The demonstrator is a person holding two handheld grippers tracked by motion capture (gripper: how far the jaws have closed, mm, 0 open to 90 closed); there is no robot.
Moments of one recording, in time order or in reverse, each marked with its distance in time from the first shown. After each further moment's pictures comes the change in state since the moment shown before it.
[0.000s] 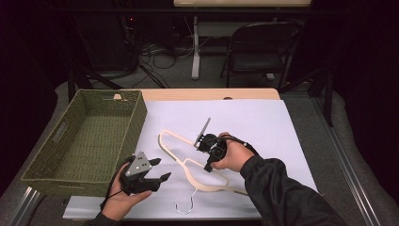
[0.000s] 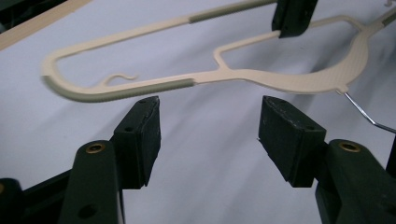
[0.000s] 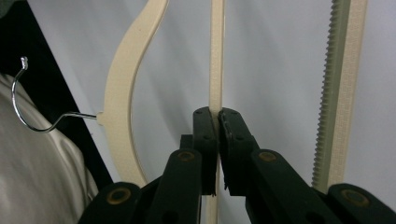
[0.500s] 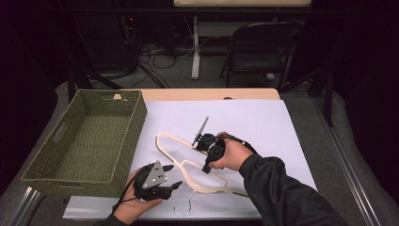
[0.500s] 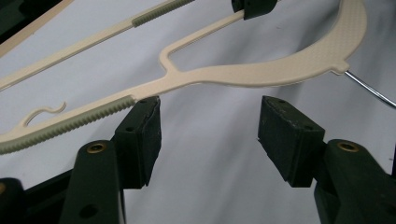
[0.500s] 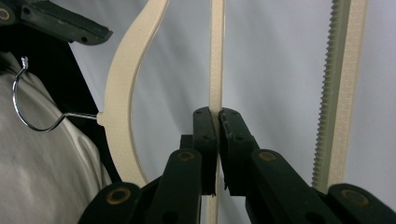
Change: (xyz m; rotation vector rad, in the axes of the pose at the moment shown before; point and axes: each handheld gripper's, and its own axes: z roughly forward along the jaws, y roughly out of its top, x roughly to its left) left arm -0.024 -0.006 0.026 0.001 -0.026 0.173; right arm 0.003 0.006 -0.003 0.037 0.052 -0.001
